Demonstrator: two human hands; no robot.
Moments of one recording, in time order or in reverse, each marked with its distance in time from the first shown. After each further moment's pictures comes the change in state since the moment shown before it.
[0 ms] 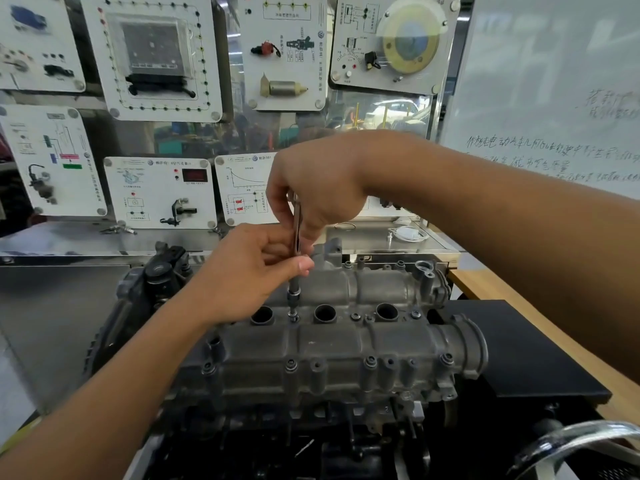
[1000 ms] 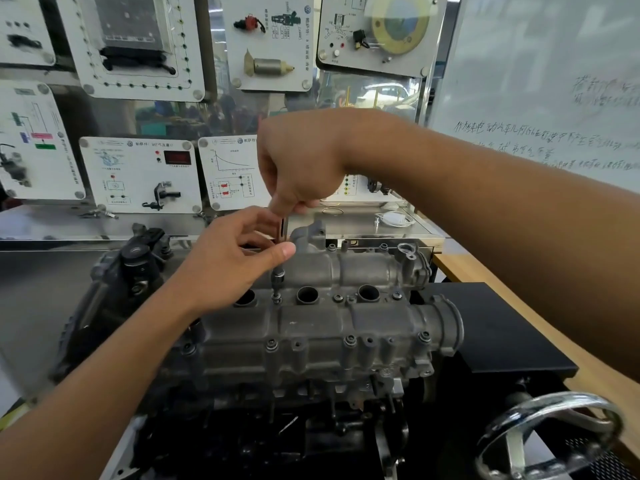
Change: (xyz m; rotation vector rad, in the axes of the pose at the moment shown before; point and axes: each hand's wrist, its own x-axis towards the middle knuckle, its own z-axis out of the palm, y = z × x) left_hand -0.003 -0.016 0.009 0.038 0.085 -0.033; right_hand 0.002 0.006 0.005 0.029 0.018 0.077
